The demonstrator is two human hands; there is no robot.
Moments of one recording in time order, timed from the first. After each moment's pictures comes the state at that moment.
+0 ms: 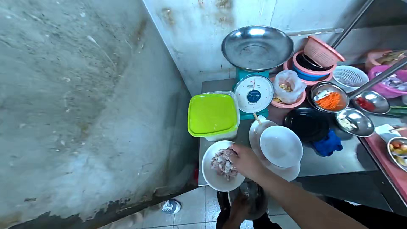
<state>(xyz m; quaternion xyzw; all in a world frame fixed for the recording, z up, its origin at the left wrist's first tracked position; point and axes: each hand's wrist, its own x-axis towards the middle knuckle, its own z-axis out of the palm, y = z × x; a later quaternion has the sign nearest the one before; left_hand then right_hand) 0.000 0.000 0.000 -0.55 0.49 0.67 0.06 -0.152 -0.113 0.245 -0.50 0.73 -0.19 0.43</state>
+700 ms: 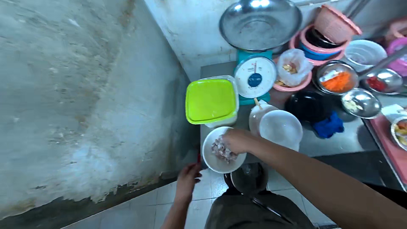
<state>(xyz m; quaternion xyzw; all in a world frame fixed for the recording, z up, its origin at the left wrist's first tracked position) 0.121 -0.123 0.154 -0.67 0.44 0.57 -0.20 -0.164 -0.148 0.240 -0.71 0.59 0.00 0.38</state>
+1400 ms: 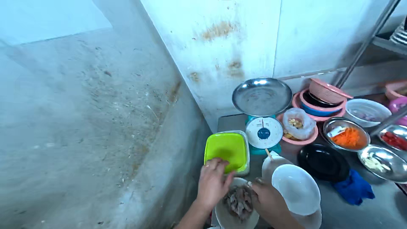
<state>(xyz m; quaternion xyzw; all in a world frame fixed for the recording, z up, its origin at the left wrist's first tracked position) -0.002 -0.229 0.279 -0.39 0.90 0.05 -0.21 -0.183 -0.095 0.253 -0.60 0.73 -0.16 0.29</state>
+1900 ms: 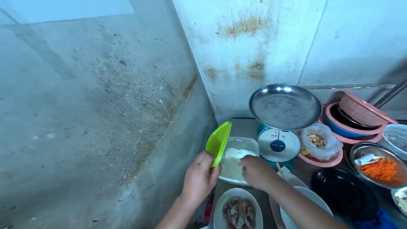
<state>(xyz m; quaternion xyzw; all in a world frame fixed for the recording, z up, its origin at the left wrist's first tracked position) 0.021 -0.268 0.324 -0.38 0.85 0.03 -0.37 -0.206 -0.236 0.324 -0.69 0.63 -0.05 0.35</state>
